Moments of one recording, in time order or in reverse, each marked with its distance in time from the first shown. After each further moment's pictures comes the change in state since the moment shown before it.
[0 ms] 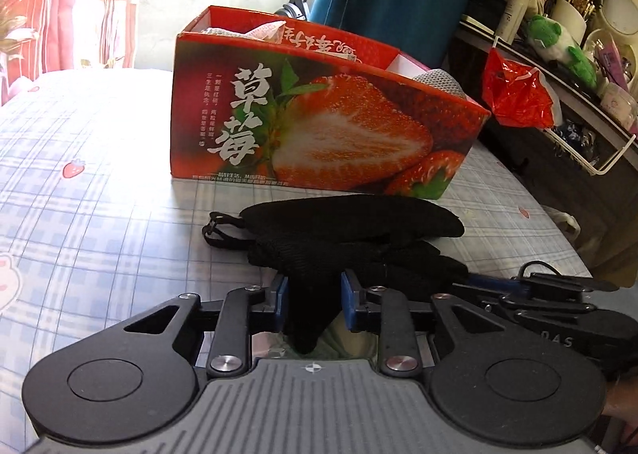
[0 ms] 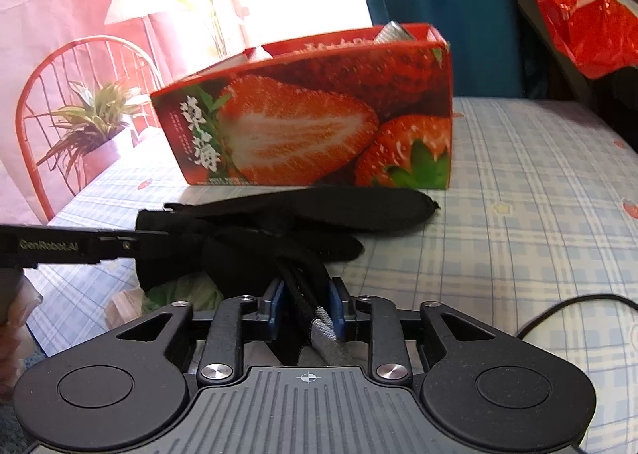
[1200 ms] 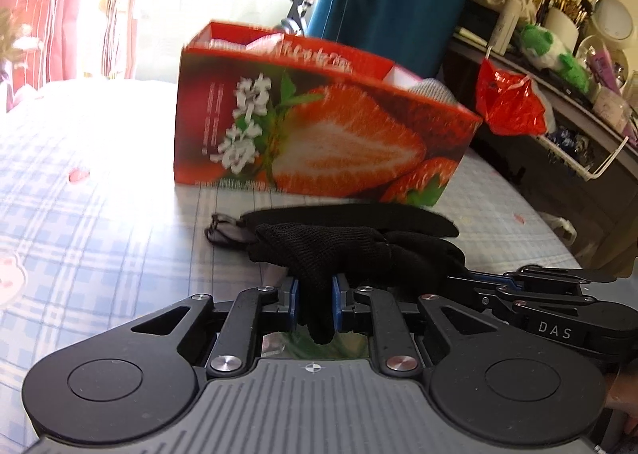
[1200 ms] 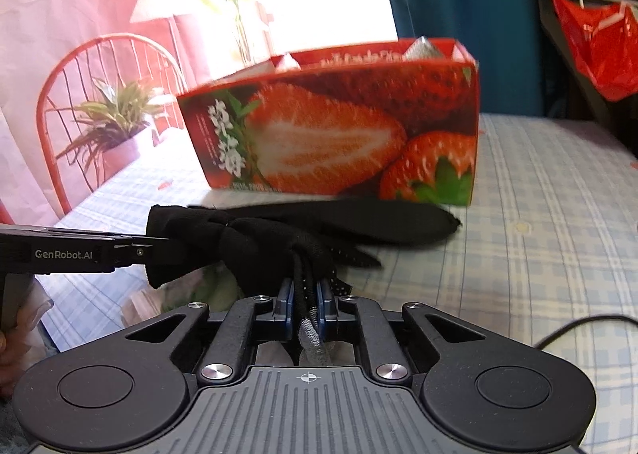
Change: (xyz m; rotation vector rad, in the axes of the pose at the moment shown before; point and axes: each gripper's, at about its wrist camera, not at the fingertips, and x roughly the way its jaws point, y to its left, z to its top) left arm -0.014 0.000 -0.005 0.017 -0.061 -0.005; right arm -0.003 0.010 0.003 -0.051 -0.033 0.042
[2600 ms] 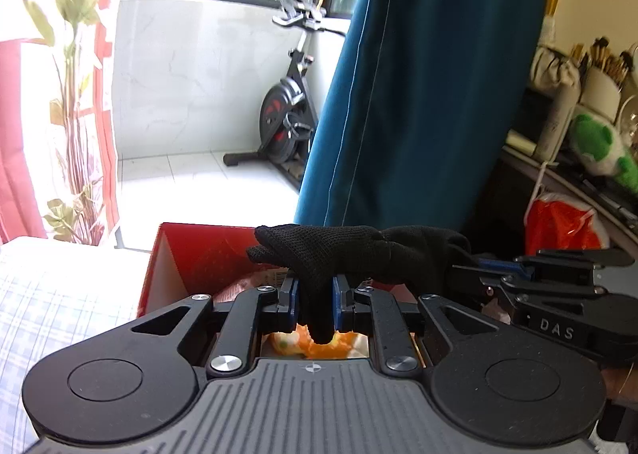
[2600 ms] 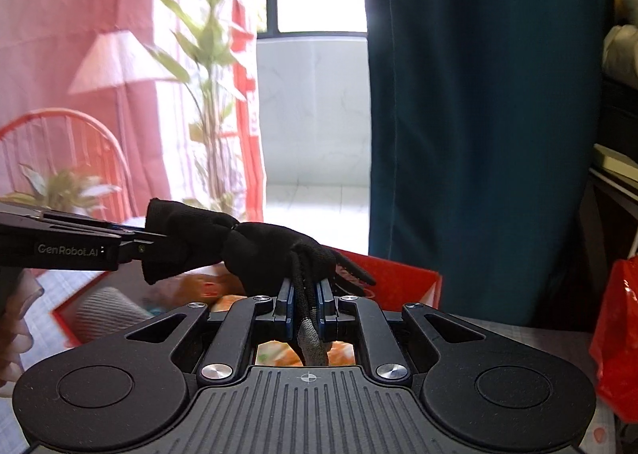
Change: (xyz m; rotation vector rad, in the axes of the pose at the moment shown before) left arm 0.105 0.002 0.229 0.056 -0.085 0.045; right arm 0.102 -0.071 0.249 -0.162 -0.086 -0.088
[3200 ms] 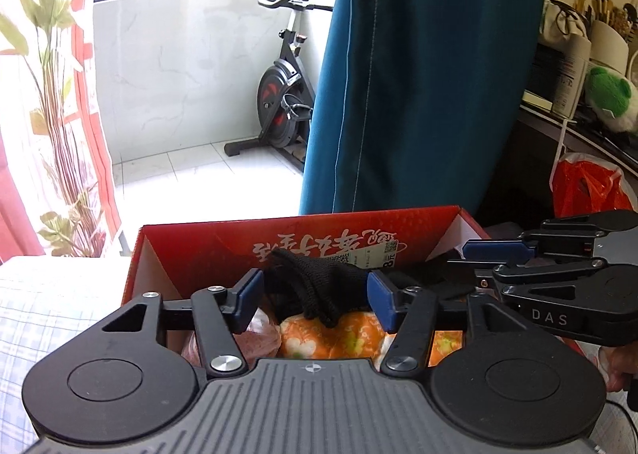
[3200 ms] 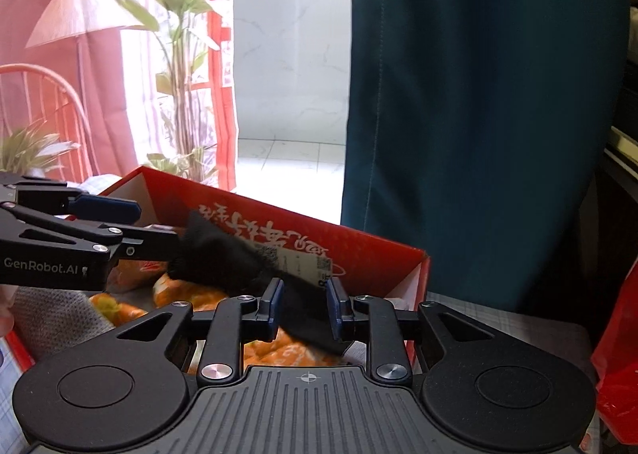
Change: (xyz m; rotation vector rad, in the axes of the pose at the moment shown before) left arm 0.029 -0.002 -0.001 0.100 0.046 0.028; right arm 0.048 -0.002 -0.009 -0.036 0.120 -0.067
